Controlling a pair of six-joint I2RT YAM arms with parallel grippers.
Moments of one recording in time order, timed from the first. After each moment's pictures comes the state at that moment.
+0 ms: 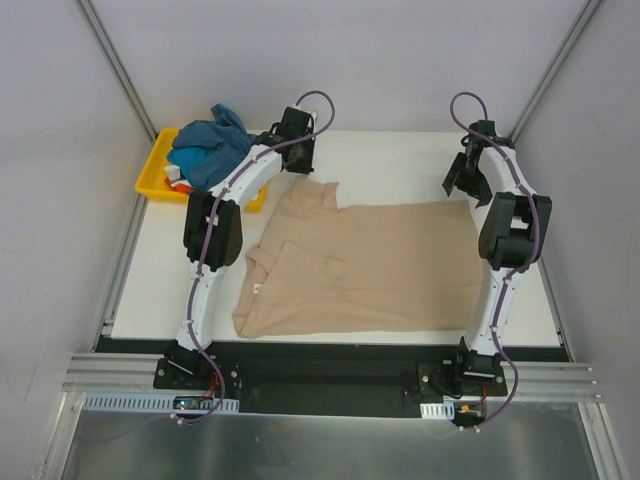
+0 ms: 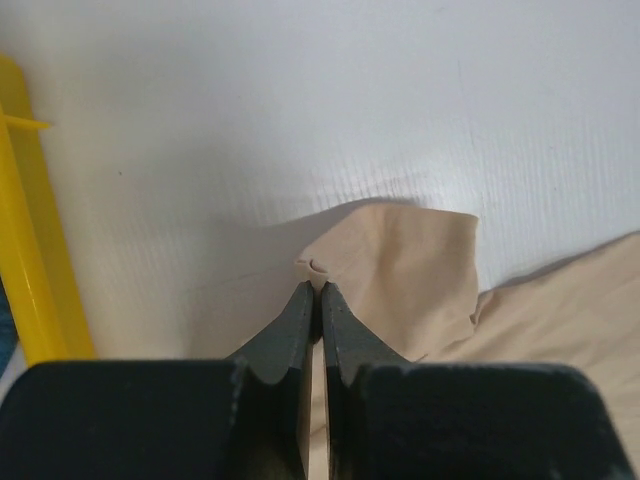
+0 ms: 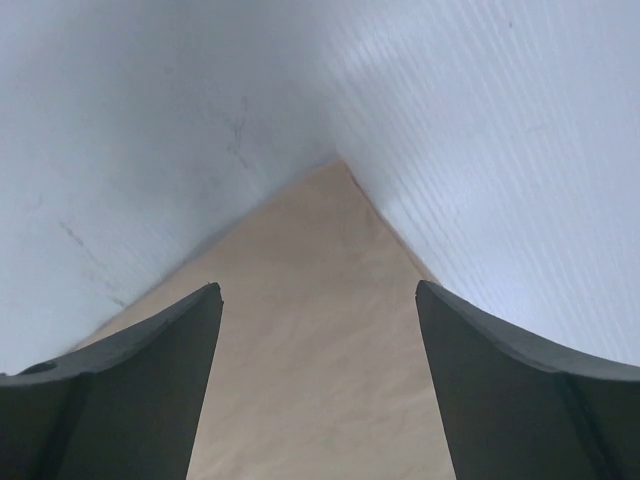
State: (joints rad) left arm -0.40 2.33 2.13 -0.64 0.02 -0.22; right arm -0.07 2.19 1.90 -0.91 0.21 0.40
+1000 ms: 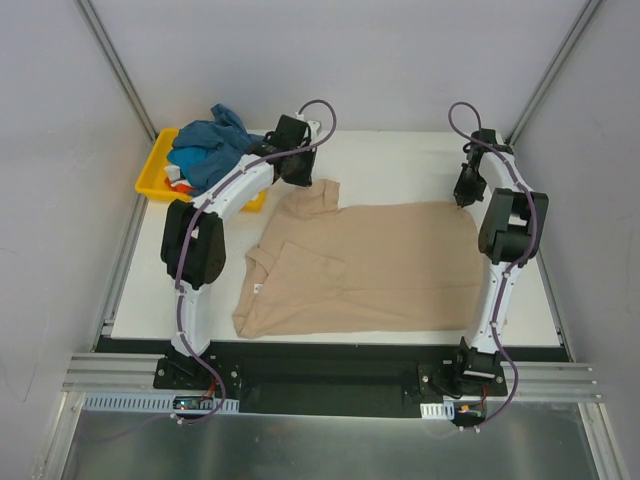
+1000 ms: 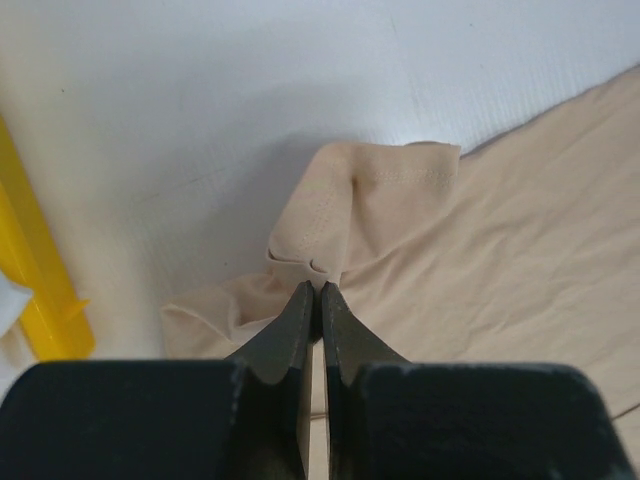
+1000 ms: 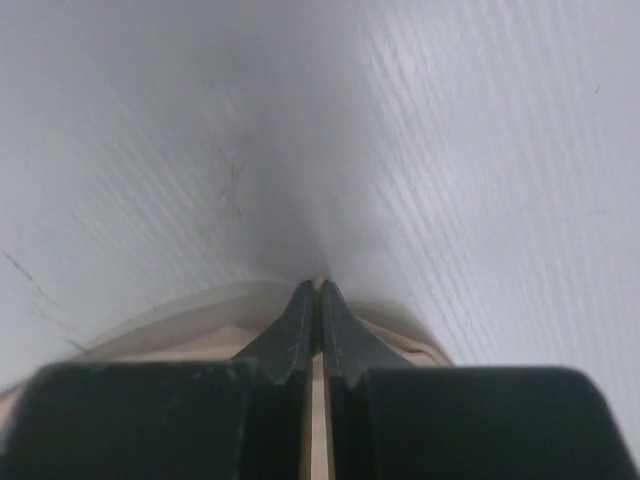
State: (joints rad) left arm -0.45 2.07 1.84 -0.61 0.10 -0.17; right arm -0.11 2.33 1.96 -0.87 0.12 0.27
